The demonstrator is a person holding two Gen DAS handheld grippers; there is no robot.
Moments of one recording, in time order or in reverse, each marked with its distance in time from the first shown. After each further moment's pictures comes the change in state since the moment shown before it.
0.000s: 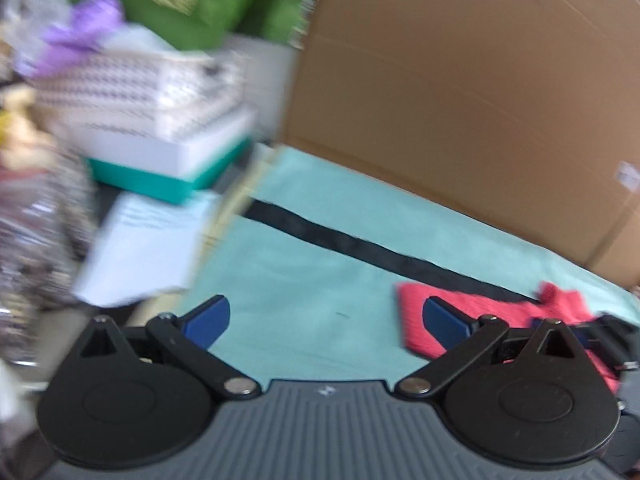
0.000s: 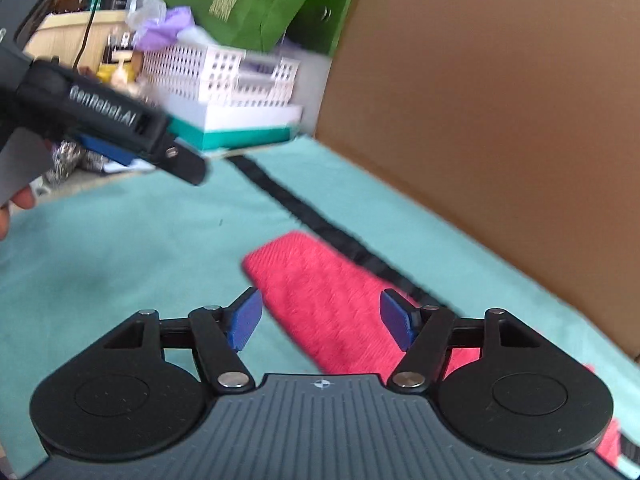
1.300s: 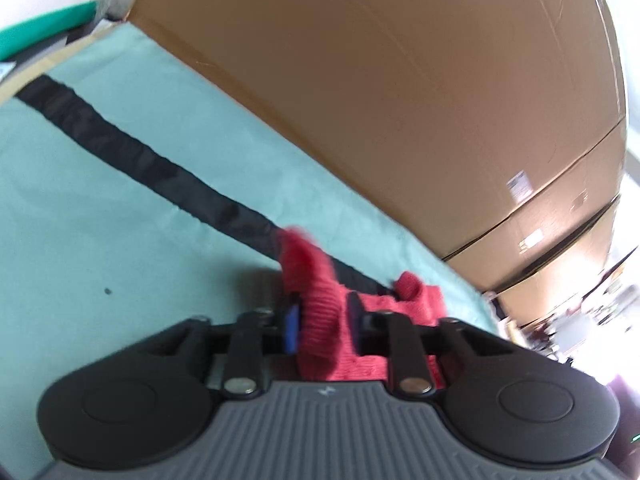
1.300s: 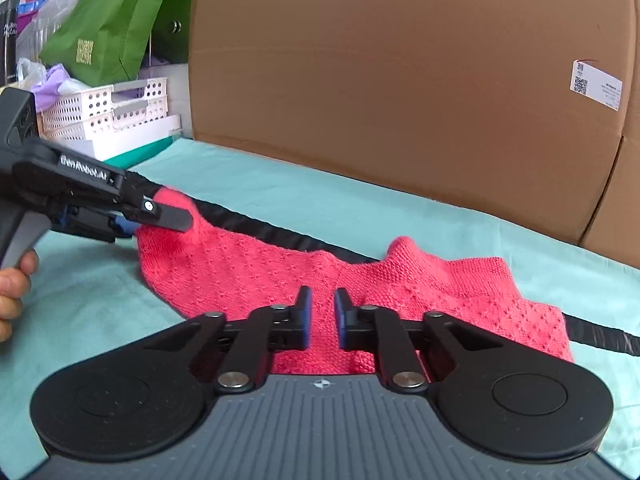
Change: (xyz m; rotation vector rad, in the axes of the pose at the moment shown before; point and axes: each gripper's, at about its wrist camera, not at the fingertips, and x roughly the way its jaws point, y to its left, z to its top) left arm 0.080 -0.030 -0.008 -0.203 0.134 -0.501; right arm -0.030 -0.068 -0.044 0.284 0.014 -0.143
